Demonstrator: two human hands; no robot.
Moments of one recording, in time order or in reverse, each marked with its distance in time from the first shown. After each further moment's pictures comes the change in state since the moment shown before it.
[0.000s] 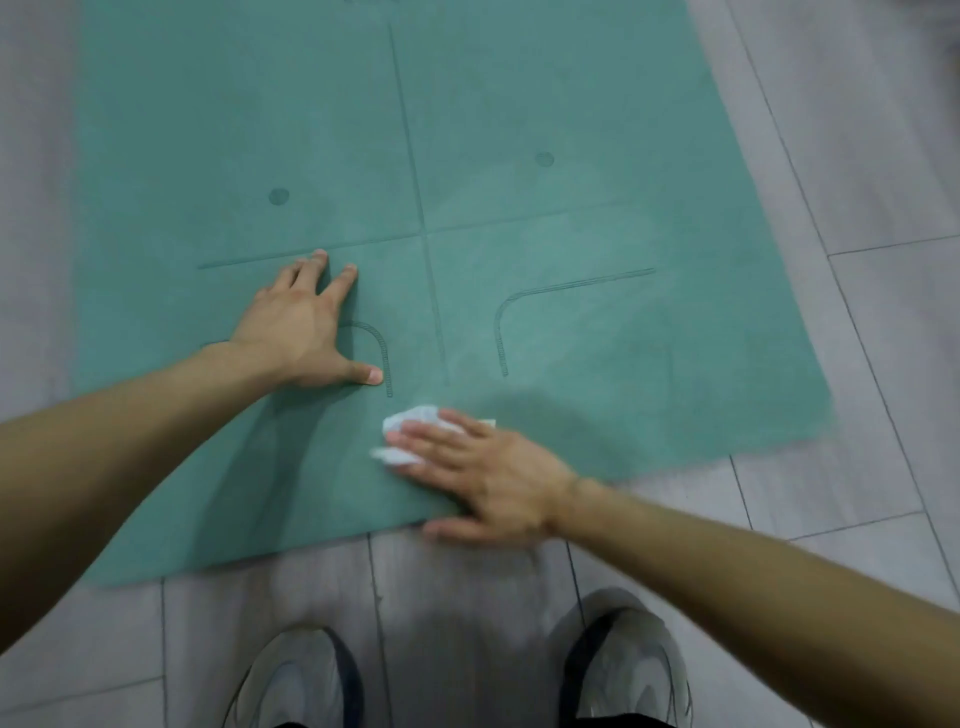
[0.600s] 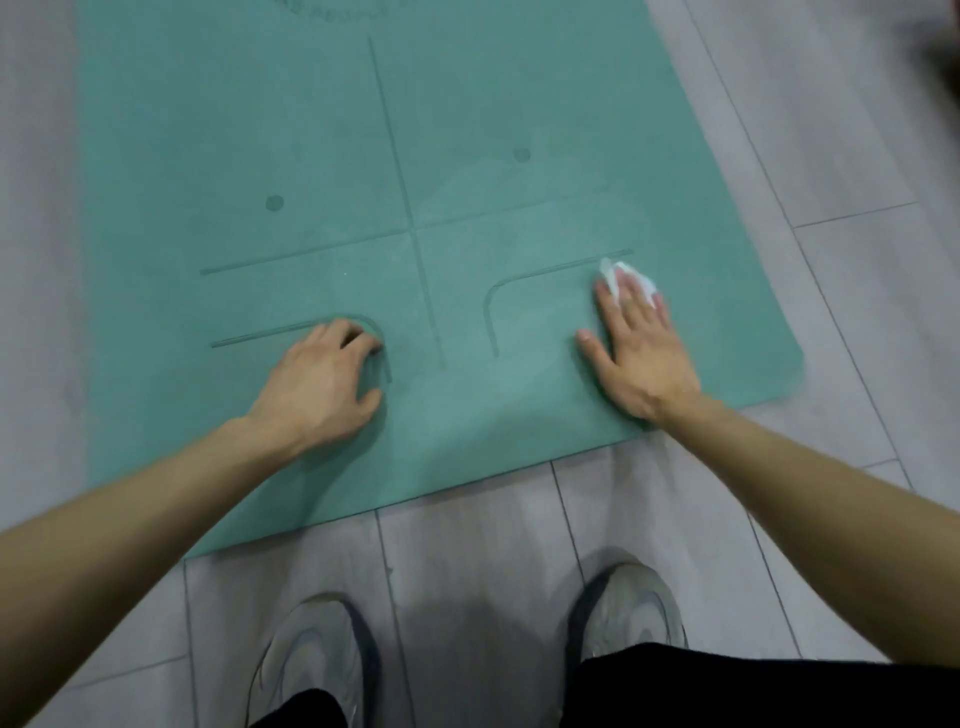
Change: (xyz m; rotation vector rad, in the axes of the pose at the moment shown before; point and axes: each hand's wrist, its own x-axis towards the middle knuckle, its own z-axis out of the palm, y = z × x) left_hand -0.062 0.024 0.031 -0.141 0.128 0.182; right_hand -0.091 0.107 -0.021 0.006 0.233 0.973
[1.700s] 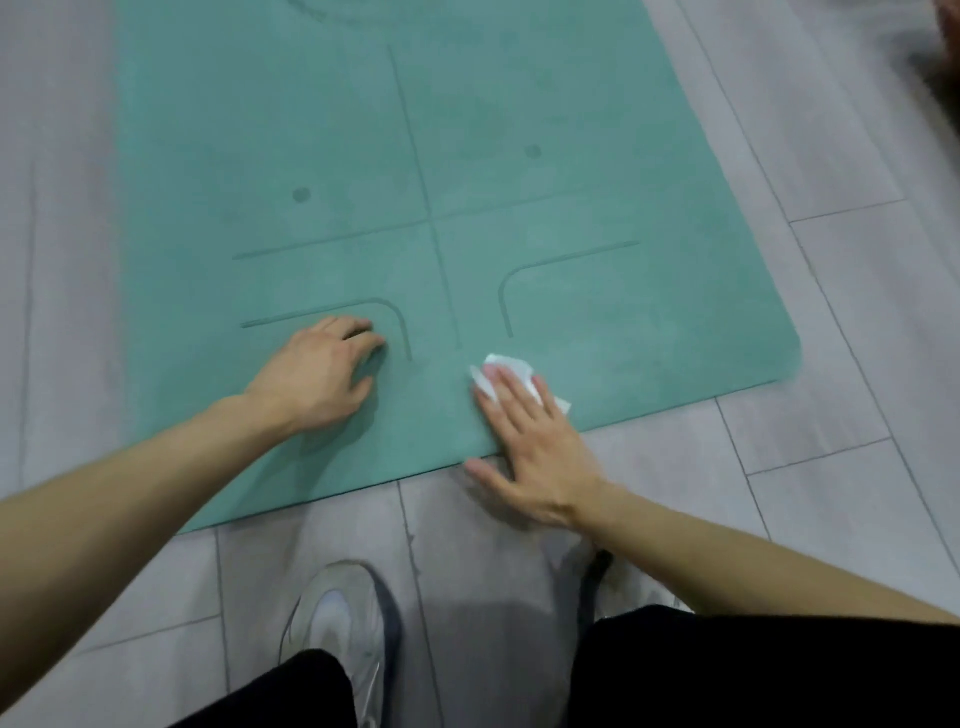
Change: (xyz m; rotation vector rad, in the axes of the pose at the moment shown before) left_hand -0.015 -0.031 -0.002 0.038 -0.034 0.117; right_hand -0.106 -0.116 0.050 0.018 -0.085 -0.405
